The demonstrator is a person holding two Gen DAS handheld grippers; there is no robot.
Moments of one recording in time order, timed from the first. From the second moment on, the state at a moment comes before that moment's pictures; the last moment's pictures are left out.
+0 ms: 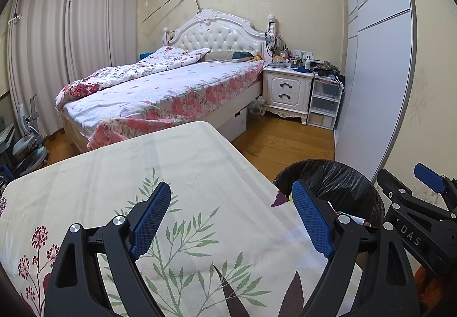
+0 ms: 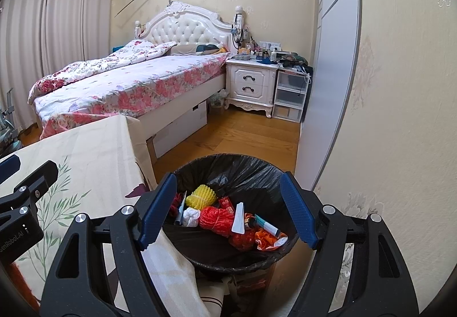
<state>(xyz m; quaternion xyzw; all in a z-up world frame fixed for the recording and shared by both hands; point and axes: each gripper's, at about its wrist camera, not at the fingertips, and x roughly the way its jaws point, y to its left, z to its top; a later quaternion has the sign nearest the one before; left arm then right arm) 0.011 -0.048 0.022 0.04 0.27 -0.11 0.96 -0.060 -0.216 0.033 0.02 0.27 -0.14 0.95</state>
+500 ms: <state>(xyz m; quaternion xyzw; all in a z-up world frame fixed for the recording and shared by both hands) 0.011 -0.047 0.022 0.04 0.27 -0.11 0.96 -0.060 -0.216 0.032 0.02 0.27 -0.14 0.95</state>
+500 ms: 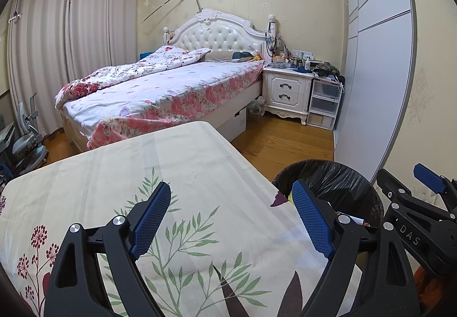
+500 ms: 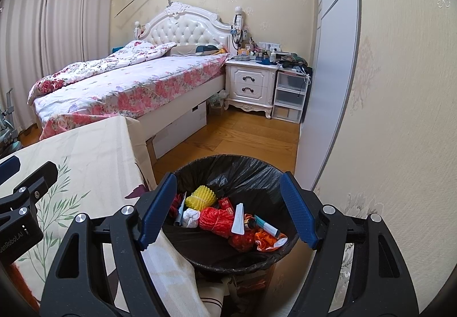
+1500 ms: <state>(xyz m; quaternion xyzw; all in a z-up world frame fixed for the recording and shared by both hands) 0.009 -0.050 0.020 0.04 0.27 -0.11 0.96 -0.060 -0.215 0.031 0.02 0.27 -0.14 0.95</state>
